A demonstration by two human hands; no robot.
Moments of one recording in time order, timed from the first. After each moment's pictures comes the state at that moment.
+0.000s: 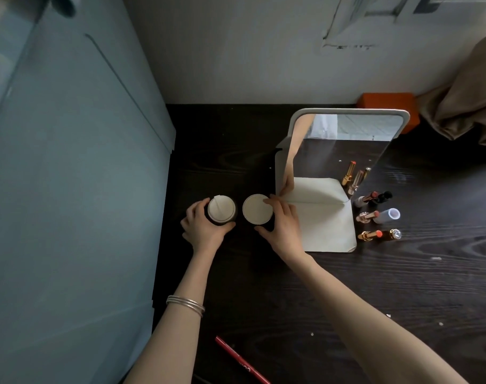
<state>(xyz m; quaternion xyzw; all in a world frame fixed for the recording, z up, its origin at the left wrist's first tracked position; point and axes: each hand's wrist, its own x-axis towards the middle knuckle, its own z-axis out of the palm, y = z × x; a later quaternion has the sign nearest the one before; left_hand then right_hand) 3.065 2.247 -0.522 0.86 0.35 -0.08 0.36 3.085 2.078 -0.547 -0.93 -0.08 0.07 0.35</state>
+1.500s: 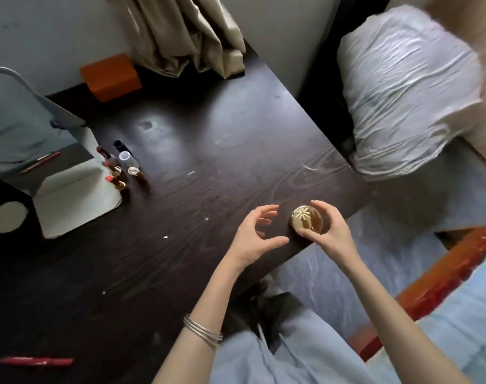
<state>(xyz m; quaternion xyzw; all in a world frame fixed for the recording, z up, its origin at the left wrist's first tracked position) 2.880 1.762 -0.477 0.73 -0.14 -0.35 0.57 2.797 1.573 -0.499 -0.84 0.28 -0.02 0.46</state>
